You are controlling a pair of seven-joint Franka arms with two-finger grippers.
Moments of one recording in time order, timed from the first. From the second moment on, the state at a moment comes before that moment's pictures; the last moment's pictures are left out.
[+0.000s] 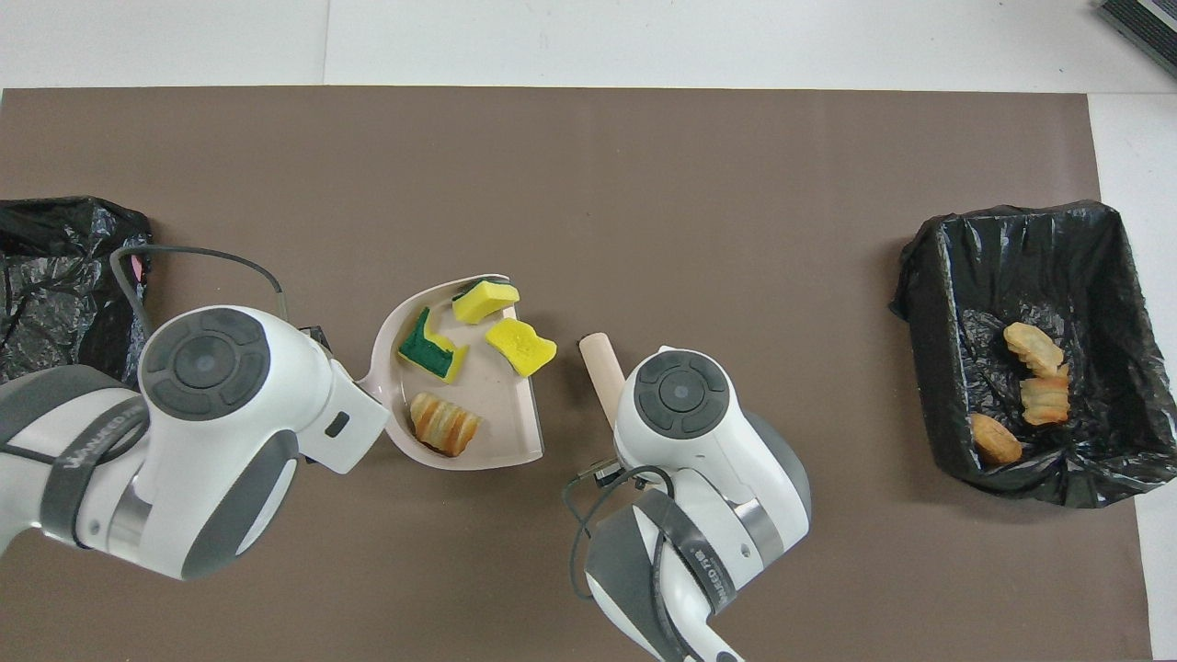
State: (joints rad) left arm -0.41 -0.11 0.03 -2.15 0.16 1.98 1.01; right arm 0.41 0.17 0.22 -2.06 0.07 2.05 0.22
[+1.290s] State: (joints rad) left arm 0.32 -0.11 0.05 -1.90 0.15 1.97 1.51; right arm 0.73 0.14 0.23 -2.09 0.23 2.07 0.78
